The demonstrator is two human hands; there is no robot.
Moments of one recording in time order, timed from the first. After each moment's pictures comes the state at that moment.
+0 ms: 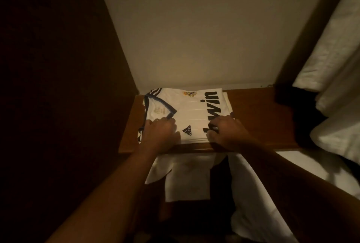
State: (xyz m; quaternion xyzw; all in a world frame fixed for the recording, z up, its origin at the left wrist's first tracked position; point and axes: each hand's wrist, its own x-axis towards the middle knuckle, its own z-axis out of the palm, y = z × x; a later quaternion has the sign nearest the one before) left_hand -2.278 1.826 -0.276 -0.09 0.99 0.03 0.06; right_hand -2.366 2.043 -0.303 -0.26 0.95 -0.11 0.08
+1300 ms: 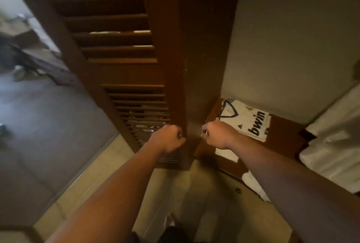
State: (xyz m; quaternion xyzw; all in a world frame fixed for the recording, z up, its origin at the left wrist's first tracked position) left_hand -1.780 1.873 0.203 -0.32 0.91 0.23 0.12; right_hand -1.931 2.009 0.218 -0.52 0.83 -0.05 0.22
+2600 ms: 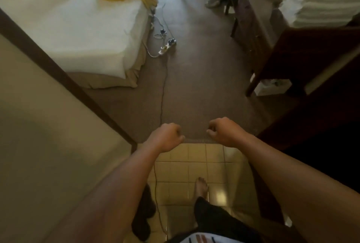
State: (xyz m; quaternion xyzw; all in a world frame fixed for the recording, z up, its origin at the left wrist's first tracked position) left_hand -1.269 1.366 0.117 -0.73 0.59 0.34 -0.01; right_hand -1.481 1.282 0.133 -0.81 0.48 0.09 0.31
